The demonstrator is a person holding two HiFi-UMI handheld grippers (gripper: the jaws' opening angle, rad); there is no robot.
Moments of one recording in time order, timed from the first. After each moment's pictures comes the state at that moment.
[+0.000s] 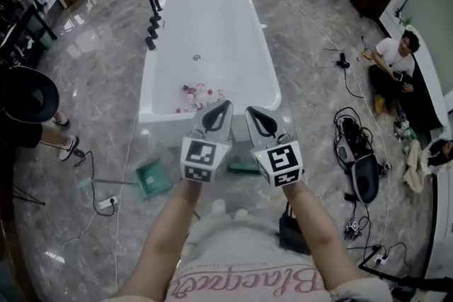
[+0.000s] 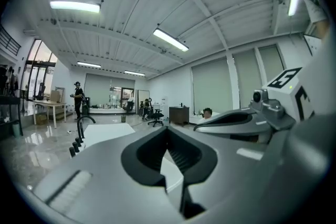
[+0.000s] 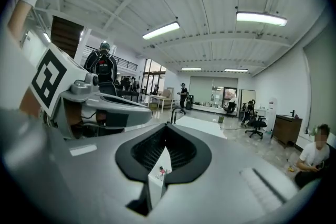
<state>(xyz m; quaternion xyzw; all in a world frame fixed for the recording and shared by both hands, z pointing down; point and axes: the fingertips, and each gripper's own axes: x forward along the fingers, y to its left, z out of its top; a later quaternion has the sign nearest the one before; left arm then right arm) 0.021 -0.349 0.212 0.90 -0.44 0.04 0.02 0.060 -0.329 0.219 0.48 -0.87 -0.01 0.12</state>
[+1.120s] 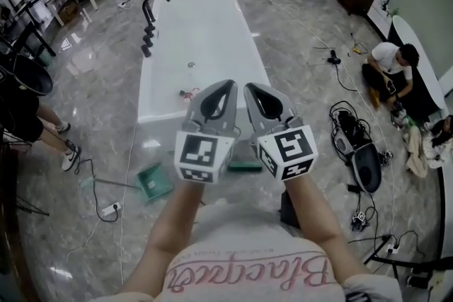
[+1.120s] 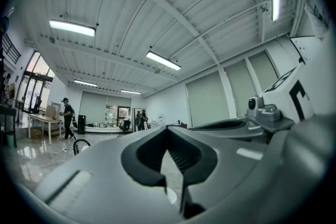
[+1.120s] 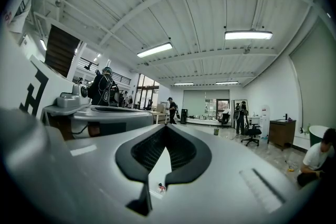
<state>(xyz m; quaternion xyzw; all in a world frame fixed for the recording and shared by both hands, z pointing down) 0.047 -0.278 0.097 0.90 -0.43 -0.04 -0.06 0.074 -0.271 0.109 0.52 -0.85 -0.04 0.03</state>
